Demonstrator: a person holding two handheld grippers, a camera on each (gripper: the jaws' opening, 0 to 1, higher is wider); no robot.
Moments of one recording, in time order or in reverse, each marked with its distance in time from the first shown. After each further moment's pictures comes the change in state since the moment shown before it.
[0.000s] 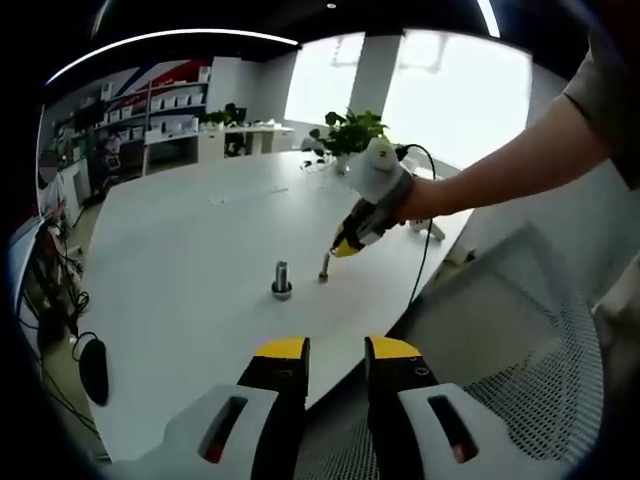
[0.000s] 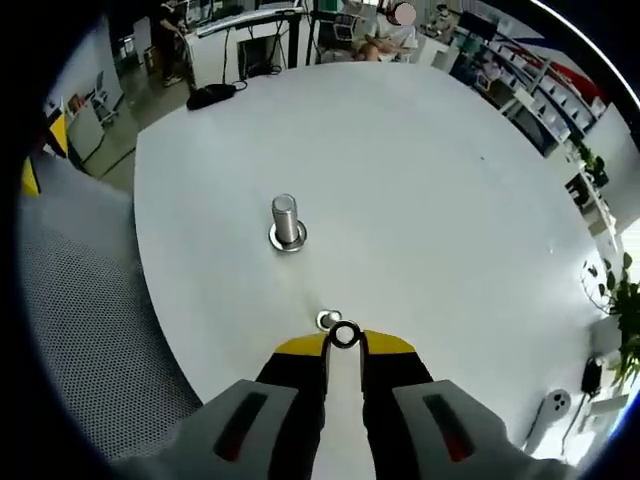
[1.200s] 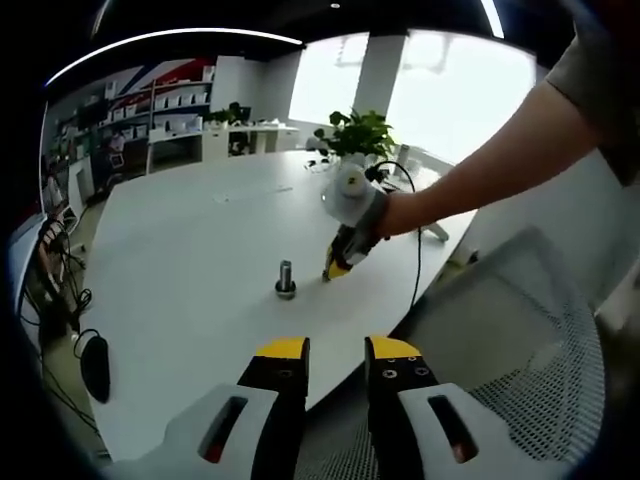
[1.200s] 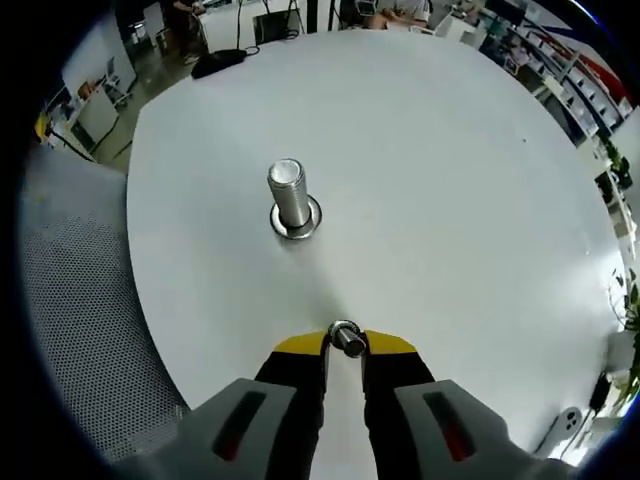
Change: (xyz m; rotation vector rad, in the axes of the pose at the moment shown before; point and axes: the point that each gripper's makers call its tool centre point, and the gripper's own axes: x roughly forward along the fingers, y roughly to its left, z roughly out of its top) left arm 0.000 0.003 0.000 -0.010 -0.003 0.017; right arm 0.052 0.014 -0.014 -0.028 0.128 0.102
